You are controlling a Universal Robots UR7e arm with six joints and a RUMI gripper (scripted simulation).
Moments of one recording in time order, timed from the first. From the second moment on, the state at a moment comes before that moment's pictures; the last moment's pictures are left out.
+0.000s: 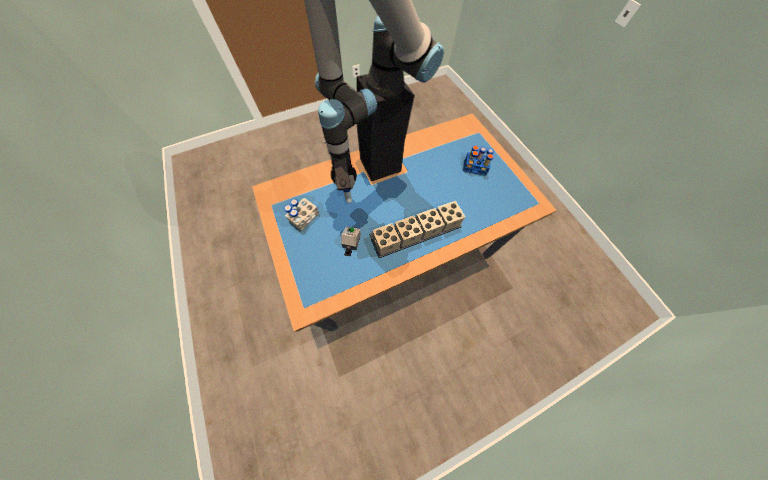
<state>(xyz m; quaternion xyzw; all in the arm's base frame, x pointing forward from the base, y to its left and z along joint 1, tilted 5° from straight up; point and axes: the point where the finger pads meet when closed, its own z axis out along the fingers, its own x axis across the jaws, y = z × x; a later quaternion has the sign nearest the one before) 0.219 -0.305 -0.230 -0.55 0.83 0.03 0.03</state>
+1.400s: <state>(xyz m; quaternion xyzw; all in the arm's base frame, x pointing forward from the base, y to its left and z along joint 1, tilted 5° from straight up) 0.371 -0.117 -0.211 -0.87 0.48 0.01 0.04</state>
